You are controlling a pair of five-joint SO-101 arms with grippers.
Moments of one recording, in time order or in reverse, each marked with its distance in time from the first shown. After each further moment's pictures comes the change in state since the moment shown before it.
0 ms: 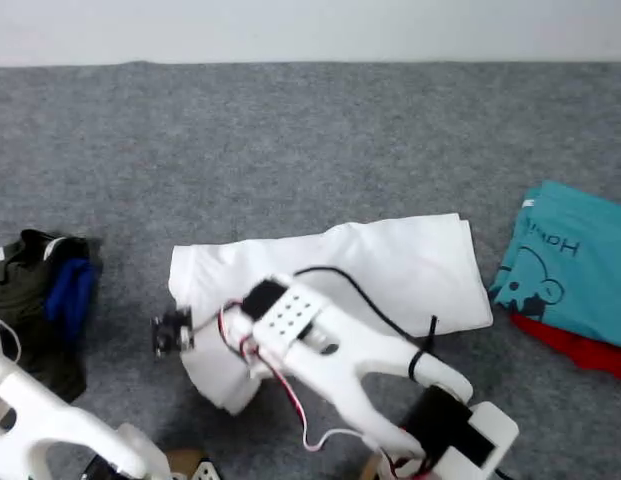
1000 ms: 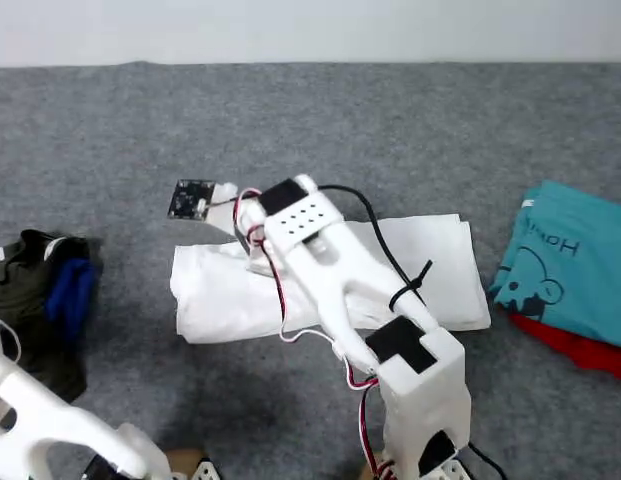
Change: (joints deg) left arm 0.0 0.0 0.0 0.0 0.0; right arm 15.5 24.4 -38.1 5.3 -4.6
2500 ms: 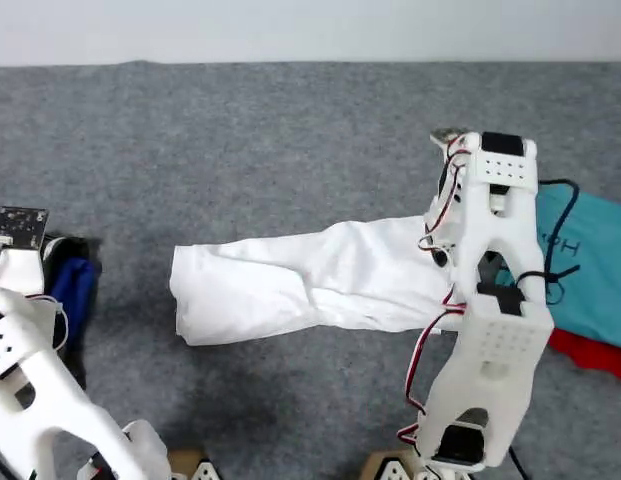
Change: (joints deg) left arm 15.2 0.0 -3.8 18.2 0.0; right arm 44.0 13.4 -12.3 21.0 -23.9
